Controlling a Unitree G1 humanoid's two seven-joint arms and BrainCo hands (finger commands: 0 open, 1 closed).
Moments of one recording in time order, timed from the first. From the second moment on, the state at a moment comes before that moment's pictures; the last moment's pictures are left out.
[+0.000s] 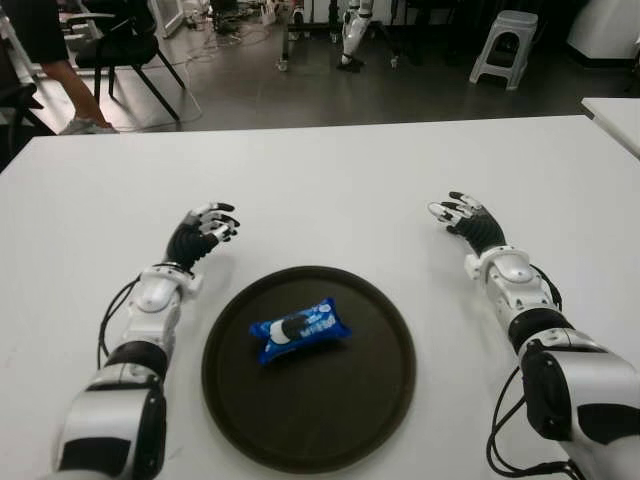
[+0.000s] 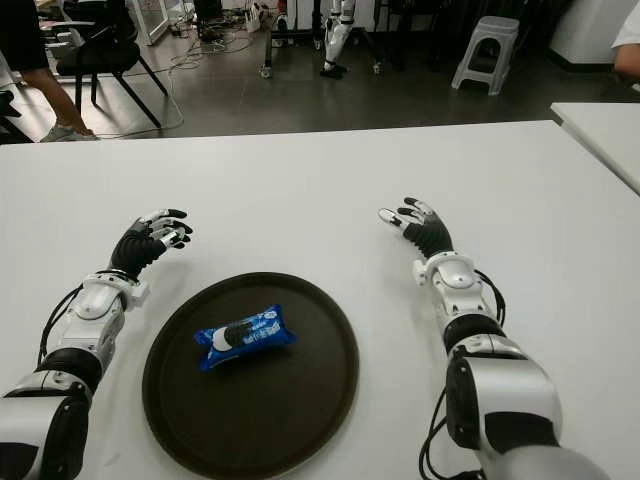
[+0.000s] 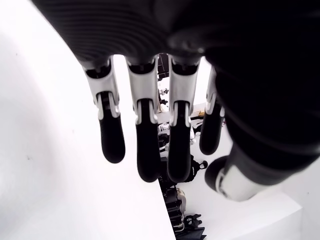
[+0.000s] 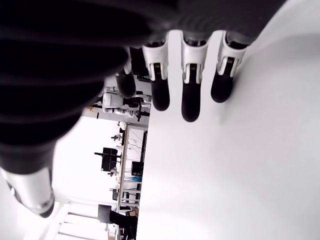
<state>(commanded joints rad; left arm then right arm) -0.60 0.22 0.11 1.18 0.02 -0.54 -0.20 -0.74 -0.15 -0.15 1.31 -0.03 -0.22 0.12</state>
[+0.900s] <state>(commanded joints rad) -0.61 0.22 0.13 1.20 0.01 -0.53 -0.19 -0.74 -0.14 -0.15 1.31 -0.04 -0.21 0.10</state>
